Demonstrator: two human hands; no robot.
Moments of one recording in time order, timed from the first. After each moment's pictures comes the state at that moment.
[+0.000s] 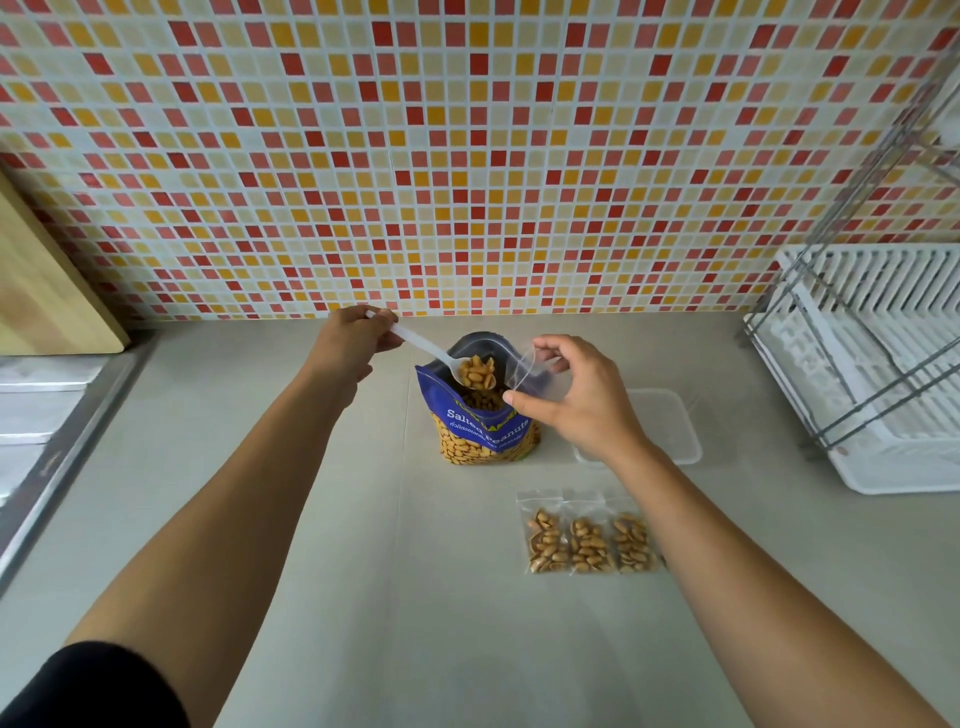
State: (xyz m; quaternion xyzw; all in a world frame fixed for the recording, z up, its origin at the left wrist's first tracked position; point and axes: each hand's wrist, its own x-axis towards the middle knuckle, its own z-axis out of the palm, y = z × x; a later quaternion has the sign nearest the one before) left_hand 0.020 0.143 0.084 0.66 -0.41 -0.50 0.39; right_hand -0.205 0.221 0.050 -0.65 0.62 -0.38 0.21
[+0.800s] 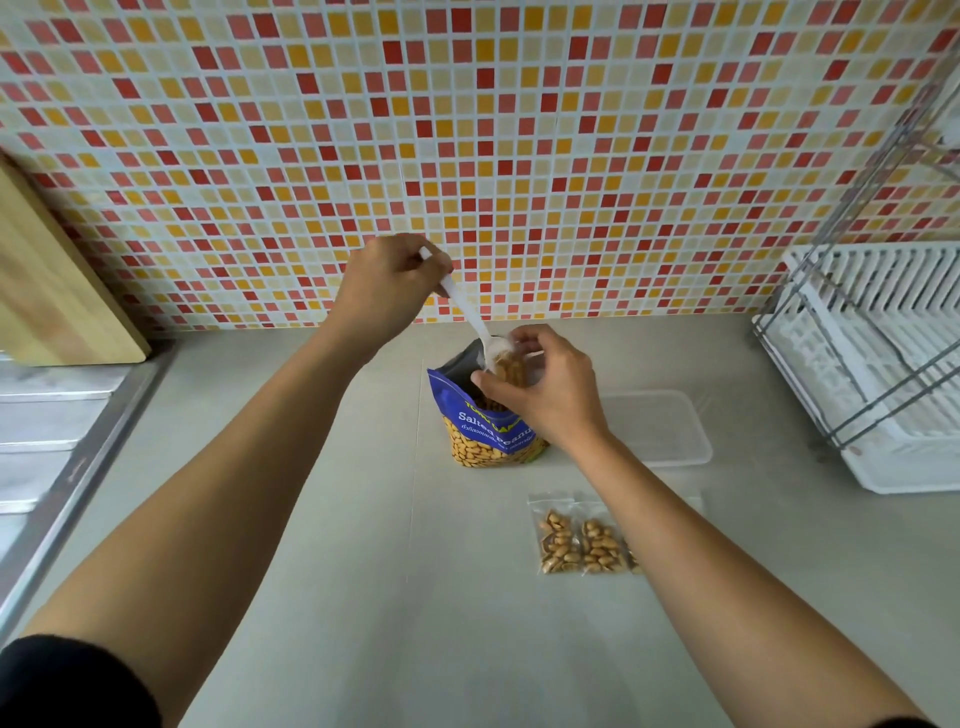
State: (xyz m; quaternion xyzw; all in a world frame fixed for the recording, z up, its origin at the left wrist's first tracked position) left_hand -0.002 0.161 0.157 0.56 -0.67 -0.30 0.38; right_hand -0.162 0.214 0.061 -0.61 0.62 -0.45 0.22
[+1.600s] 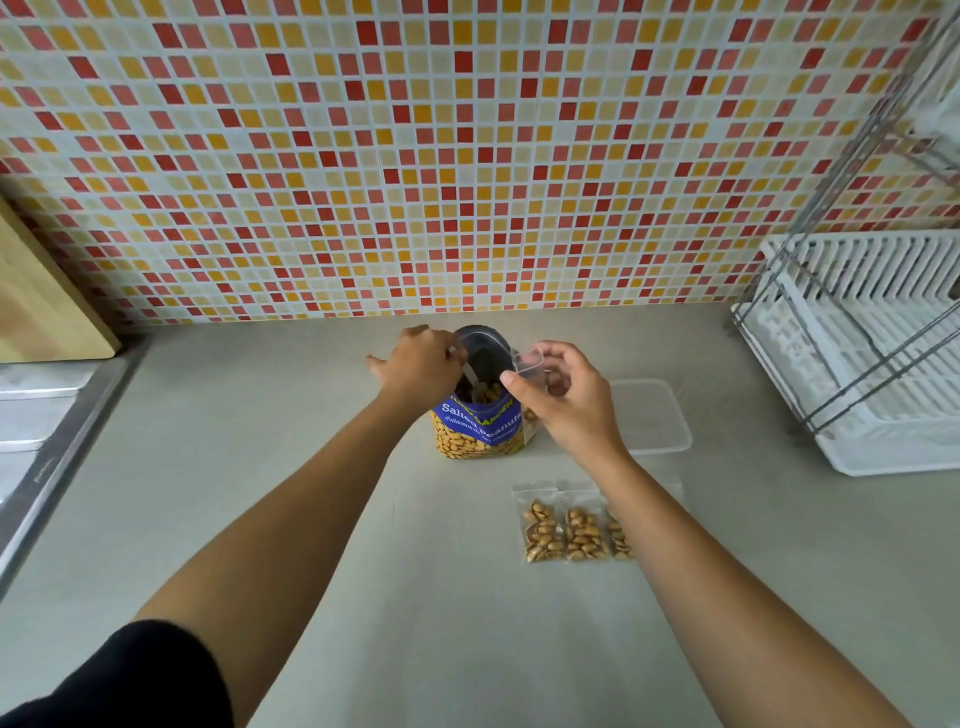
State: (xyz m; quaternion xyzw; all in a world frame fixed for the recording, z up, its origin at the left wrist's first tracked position) left_hand -0.037 0.162 0.061 0.66 -0.72 -0.18 0.09; right_hand -0.193 0.234 0.033 -0.51 0.60 -0.51 0.34
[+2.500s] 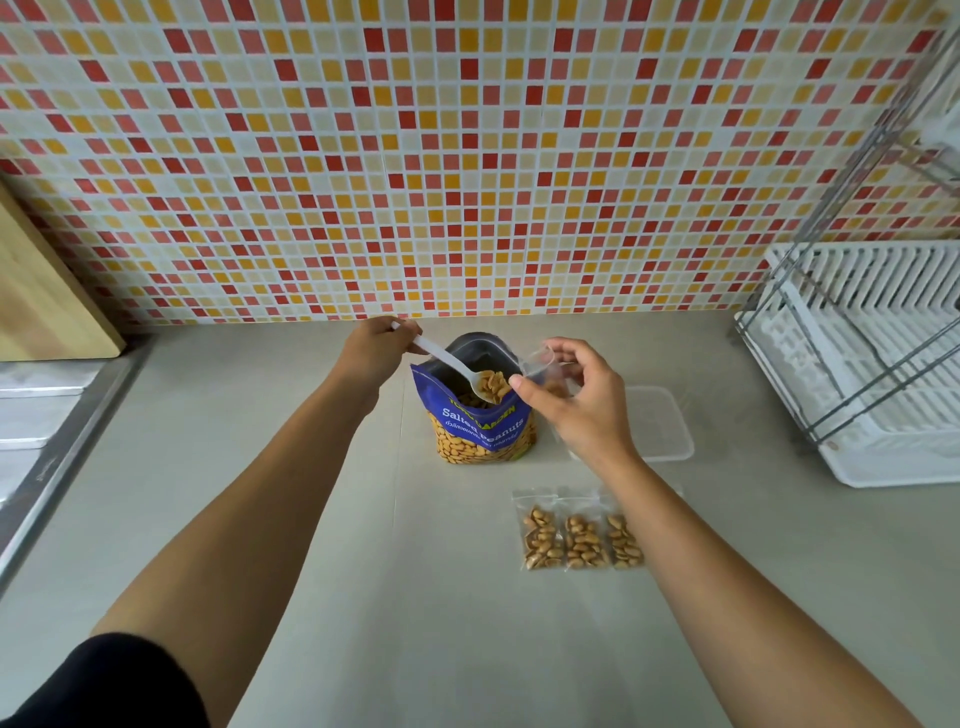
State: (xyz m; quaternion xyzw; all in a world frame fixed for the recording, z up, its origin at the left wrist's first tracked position) left_hand -0.005 0.154 0.078 0.65 -0.49 -0.47 0.34; right_hand -0.202 0.233 0.040 -0.53 0.61 -0.52 0.29
